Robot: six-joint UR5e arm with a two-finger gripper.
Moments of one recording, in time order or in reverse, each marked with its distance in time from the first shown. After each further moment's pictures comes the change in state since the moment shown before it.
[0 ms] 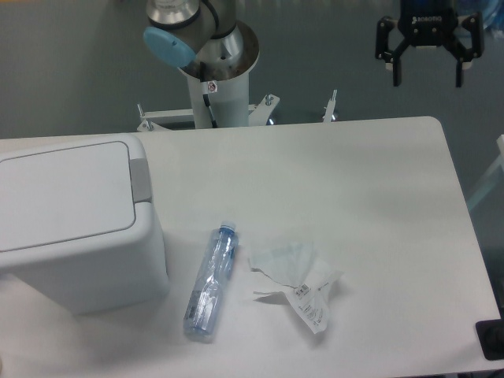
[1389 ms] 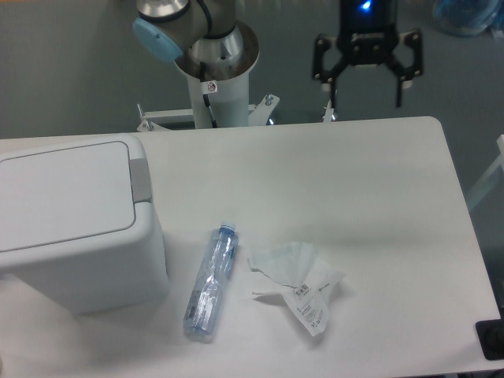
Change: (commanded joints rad) arm -0.320 0.038 -0.015 -0.008 -0.040 -0.780
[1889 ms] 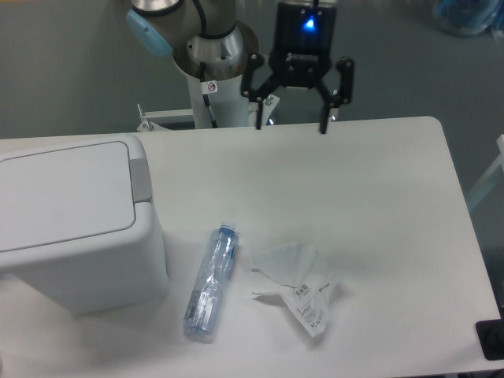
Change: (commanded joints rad) arm -0.089 0.000 -0.026 0.056 -0.179 -0.322
